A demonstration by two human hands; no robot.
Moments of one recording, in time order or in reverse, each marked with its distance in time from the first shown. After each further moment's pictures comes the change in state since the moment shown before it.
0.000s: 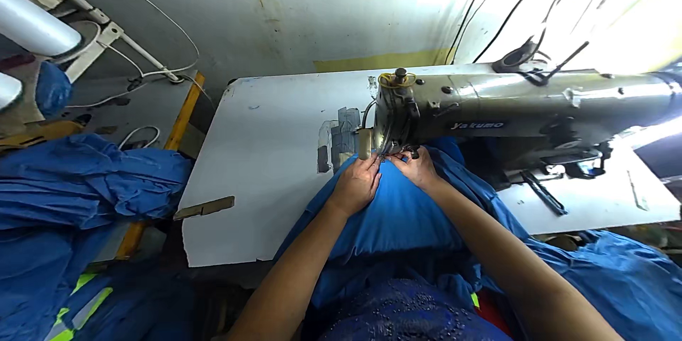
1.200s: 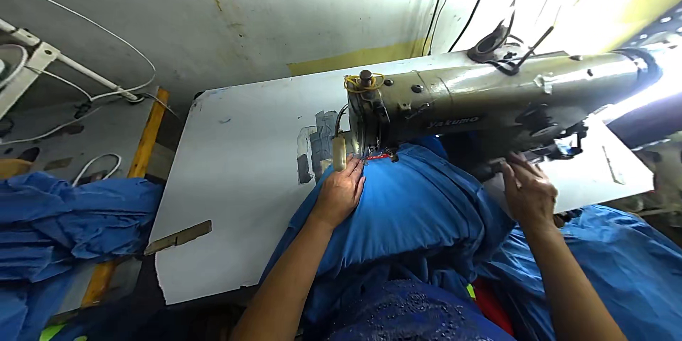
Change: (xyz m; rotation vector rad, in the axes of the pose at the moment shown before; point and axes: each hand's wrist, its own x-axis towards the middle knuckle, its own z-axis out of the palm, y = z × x) left_hand 0.000 -0.005 0.009 0.034 0.107 0.033; right_hand -0.126 0.063 -0.166 -0.535 0.346 0.233
